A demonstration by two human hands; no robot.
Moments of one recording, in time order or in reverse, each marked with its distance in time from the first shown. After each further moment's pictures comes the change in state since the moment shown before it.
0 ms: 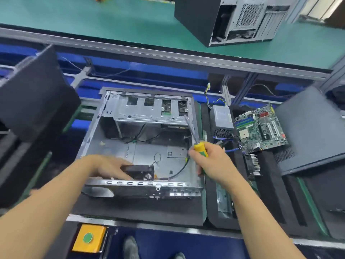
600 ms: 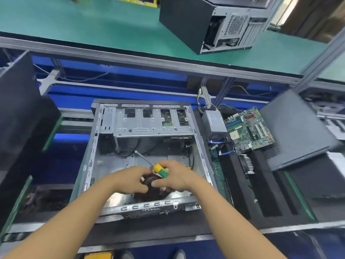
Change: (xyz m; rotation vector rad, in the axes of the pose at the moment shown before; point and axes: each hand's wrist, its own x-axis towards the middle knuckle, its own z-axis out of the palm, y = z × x) left_hand 0.031 0.010 -0.012 0.316 0.232 0.329; right_hand 0.063 -0.019 0.110 -0.170 -0.298 0.182
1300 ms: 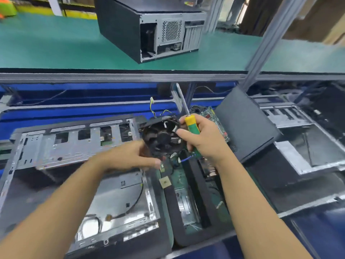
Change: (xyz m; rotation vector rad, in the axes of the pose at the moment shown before) left_hand 0.095 0.191 -0.058 -0.392 -0.021 0.238; right_hand -0.109 0.042 -0.214 0.419 0.654 -0.419
